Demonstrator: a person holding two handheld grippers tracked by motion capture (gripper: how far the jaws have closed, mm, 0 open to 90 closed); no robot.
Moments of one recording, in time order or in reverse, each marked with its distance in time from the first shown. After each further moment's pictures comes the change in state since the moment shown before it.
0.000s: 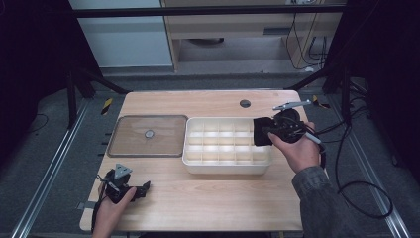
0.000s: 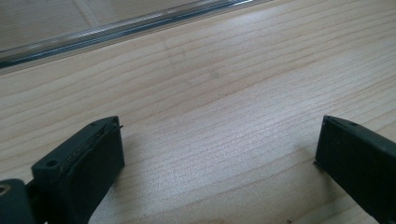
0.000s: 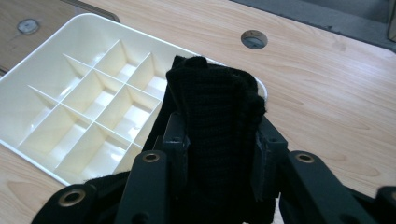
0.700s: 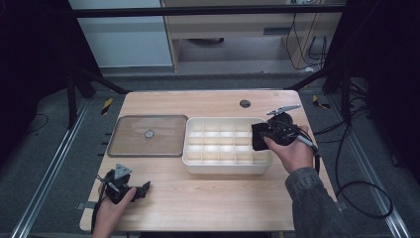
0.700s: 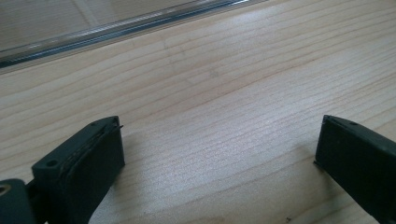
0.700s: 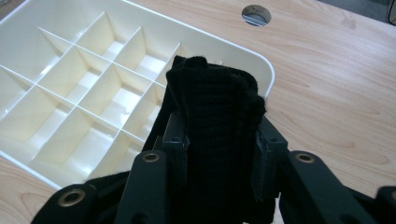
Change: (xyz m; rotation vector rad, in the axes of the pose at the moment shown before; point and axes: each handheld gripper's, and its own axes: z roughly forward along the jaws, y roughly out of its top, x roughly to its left) left arm 0.000 -0.001 -0.001 -0.001 0.001 0.000; right arm 0.004 -0.009 0.024 0.074 -0.023 -0.004
